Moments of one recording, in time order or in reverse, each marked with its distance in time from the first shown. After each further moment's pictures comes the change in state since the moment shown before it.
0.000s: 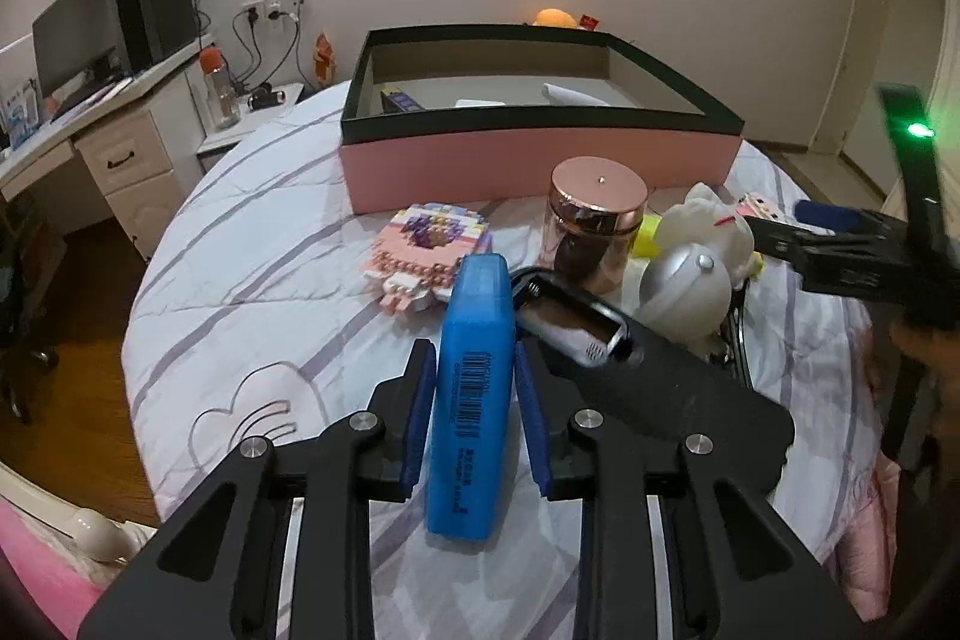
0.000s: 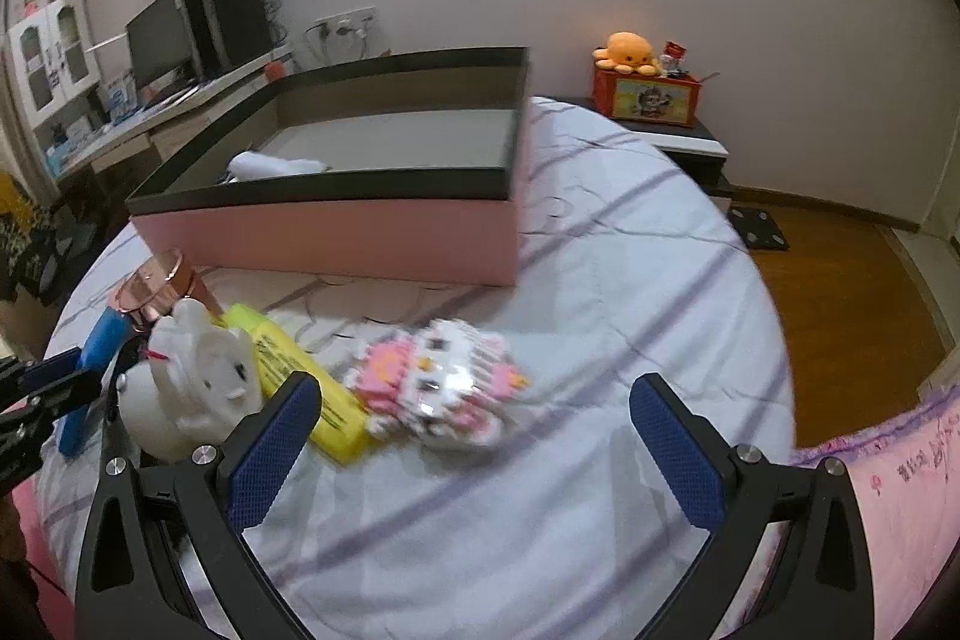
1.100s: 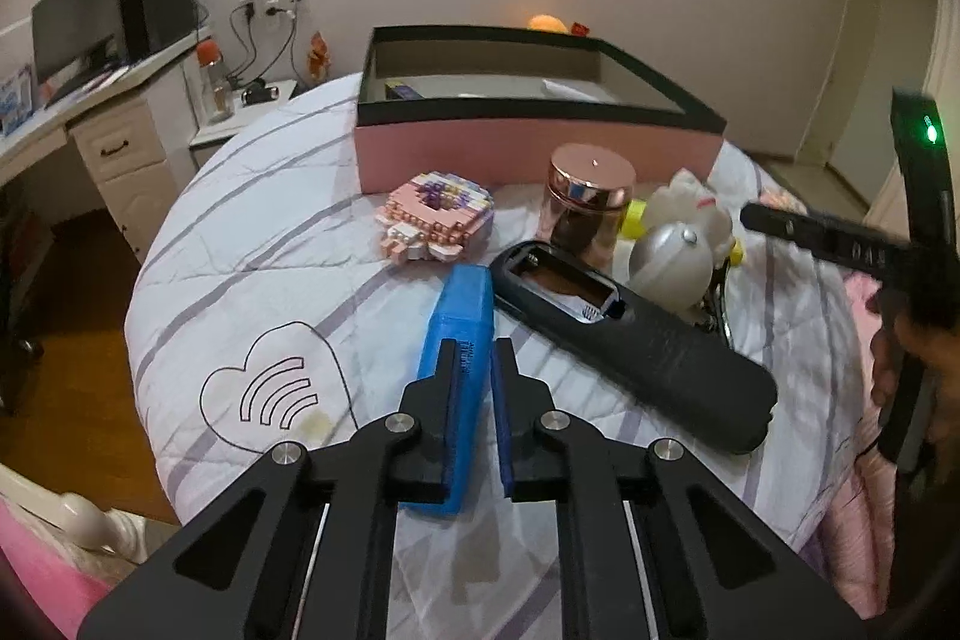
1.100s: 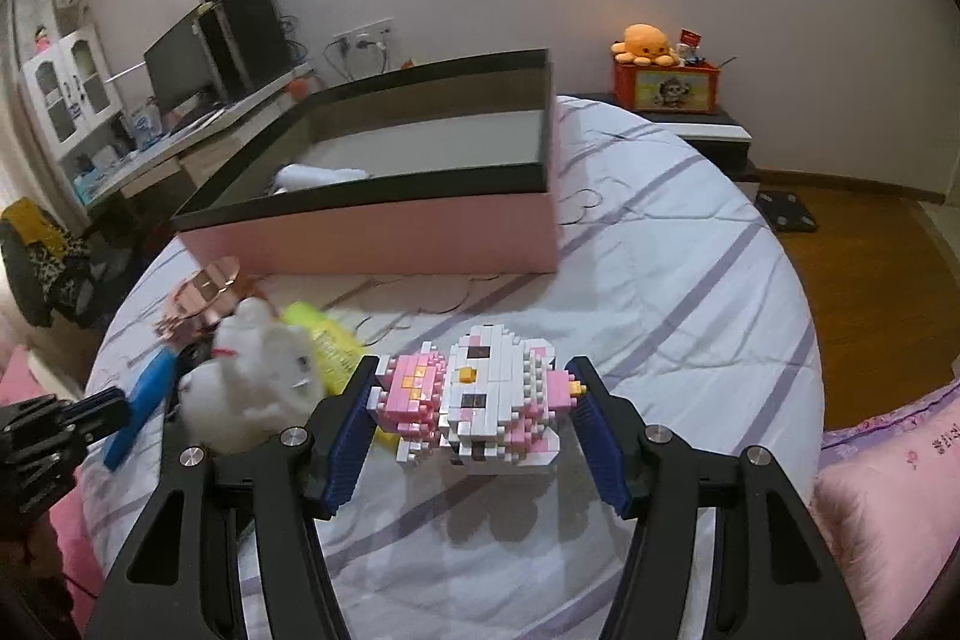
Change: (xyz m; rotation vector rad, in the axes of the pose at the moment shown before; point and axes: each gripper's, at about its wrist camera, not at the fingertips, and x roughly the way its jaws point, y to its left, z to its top) left arm -0.008 0.011 -0.013 -0.040 -0.016 -0.048; right arm -0.017 0.003 -0.008 0.067 -0.020 0.093
